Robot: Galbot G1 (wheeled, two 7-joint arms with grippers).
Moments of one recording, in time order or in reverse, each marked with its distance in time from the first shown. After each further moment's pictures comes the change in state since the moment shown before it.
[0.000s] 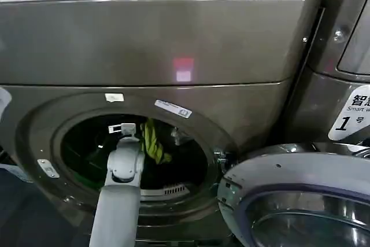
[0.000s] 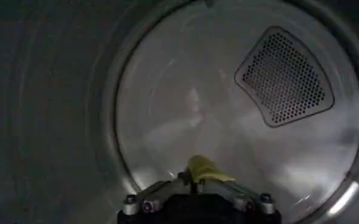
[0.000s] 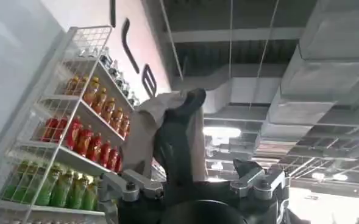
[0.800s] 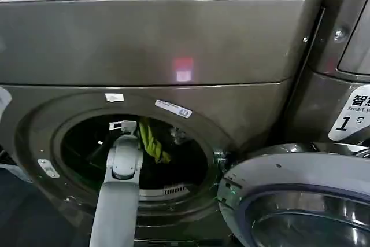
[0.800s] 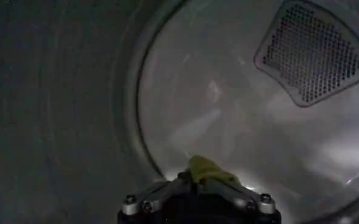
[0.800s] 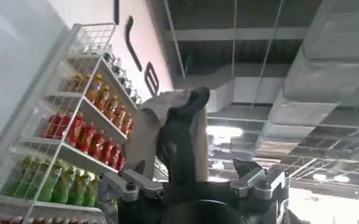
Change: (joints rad) left arm -0.015 0.000 -0.008 0.010 0.128 0.030 -0.025; right arm 0.005 -0.004 -0.006 0.003 -0.013 -0.016 -0.002
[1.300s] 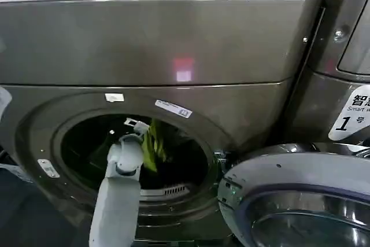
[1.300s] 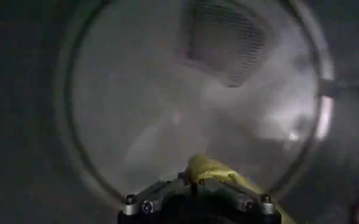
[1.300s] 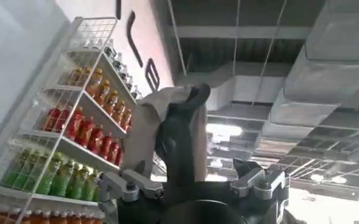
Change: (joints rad) left arm -0.021 0.000 -0.014 0.050 0.251 -0.034 0.152; right arm 0.001 -0.004 -0.001 -0.009 -0.027 0.003 -0.011
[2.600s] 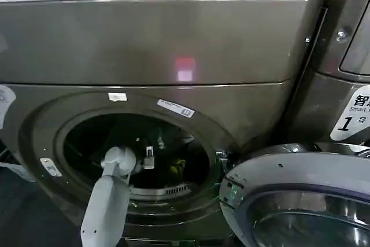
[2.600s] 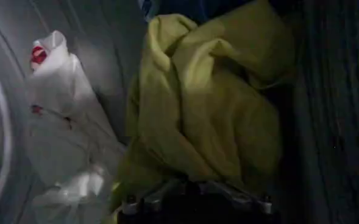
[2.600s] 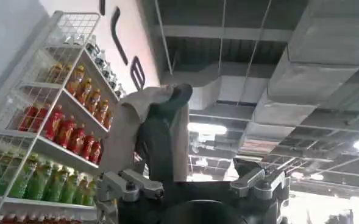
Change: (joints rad) left arm -0.040 0.126 0.020 0.217 0.575 -0.513 1.230; right arm 0.005 -0.031 0.041 -0.037 -0.037 -0.020 0.033
